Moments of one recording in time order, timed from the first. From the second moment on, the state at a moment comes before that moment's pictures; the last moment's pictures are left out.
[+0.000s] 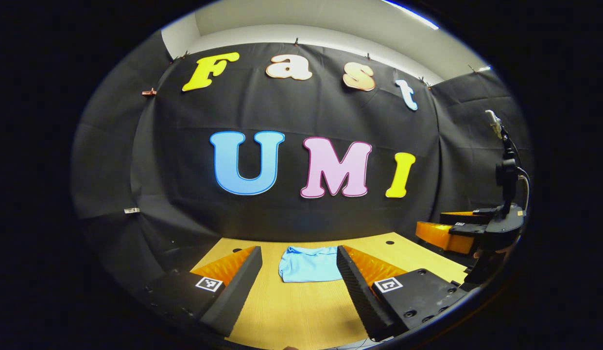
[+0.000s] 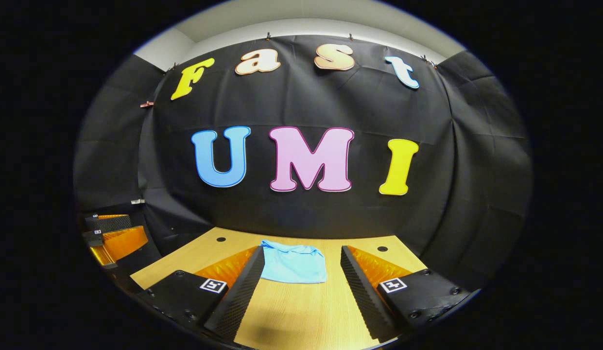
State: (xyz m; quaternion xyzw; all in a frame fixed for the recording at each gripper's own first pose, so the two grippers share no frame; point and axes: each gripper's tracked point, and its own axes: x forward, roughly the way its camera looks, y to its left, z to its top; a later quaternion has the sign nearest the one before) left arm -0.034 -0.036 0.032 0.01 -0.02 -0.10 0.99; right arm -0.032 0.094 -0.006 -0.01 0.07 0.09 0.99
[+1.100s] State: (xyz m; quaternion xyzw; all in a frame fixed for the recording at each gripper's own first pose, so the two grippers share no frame) left arm -0.077 -0.023 0.009 0.00 -0.01 -0.11 0.99; right arm -0.065 0.089 -0.008 -0.01 0.07 0.08 0.99
